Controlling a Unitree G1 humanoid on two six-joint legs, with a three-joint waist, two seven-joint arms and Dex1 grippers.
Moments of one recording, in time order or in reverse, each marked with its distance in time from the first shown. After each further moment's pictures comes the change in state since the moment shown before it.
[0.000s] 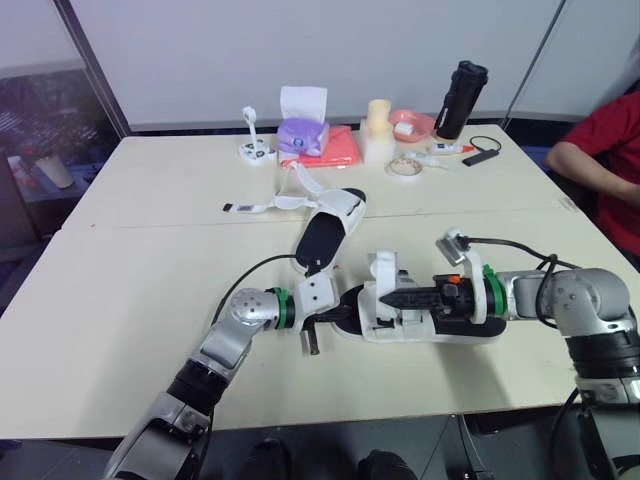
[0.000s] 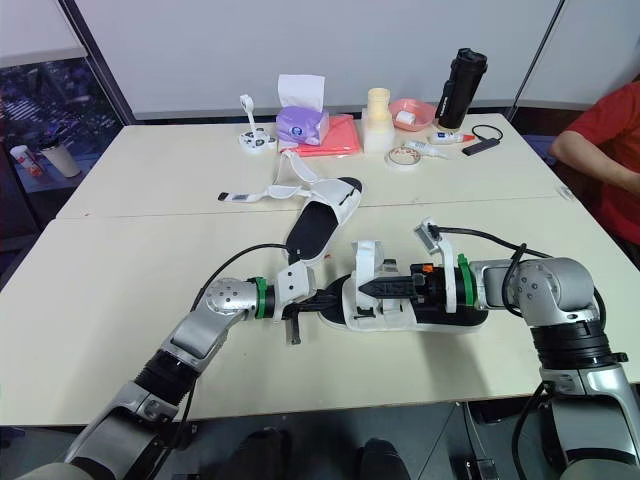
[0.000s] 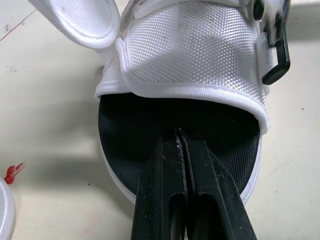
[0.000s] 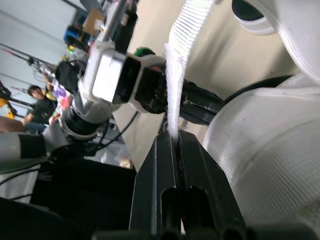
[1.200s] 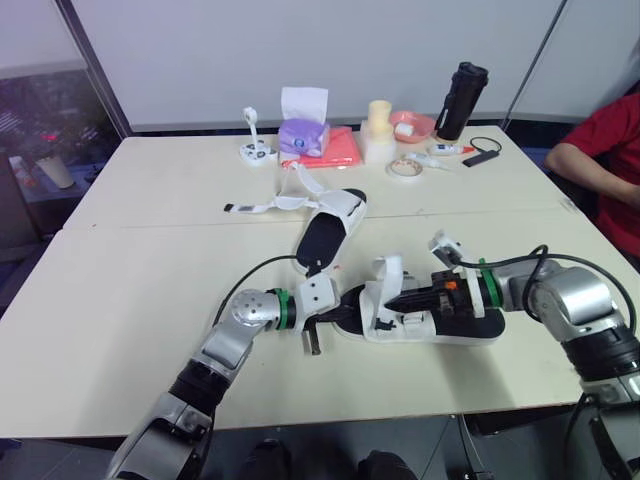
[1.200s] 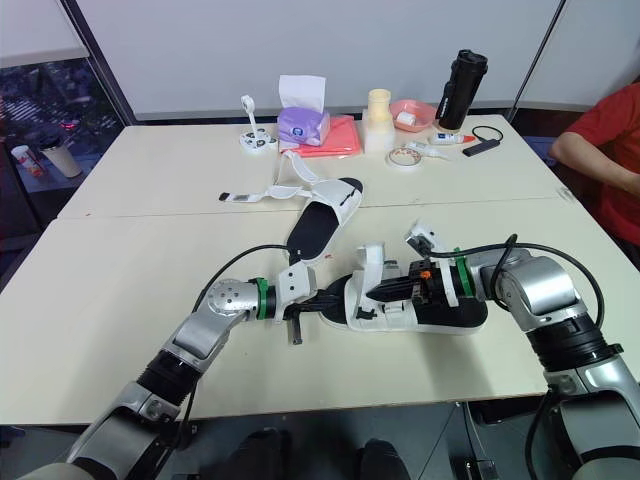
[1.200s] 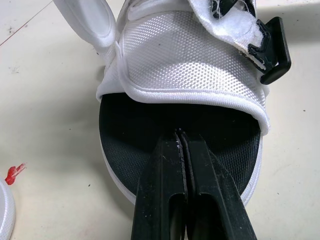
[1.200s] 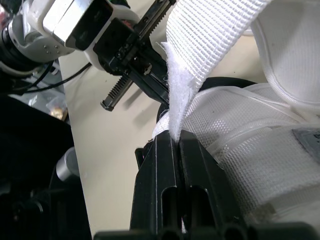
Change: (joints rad) left arm 0.000 -0.010 0.000 0.020 0.000 -0.022 0.009; right arm -0.039 -0.084 0.226 0.020 -0.386 -0.444 0.255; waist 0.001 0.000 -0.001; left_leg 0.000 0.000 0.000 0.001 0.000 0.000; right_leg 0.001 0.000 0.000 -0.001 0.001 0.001
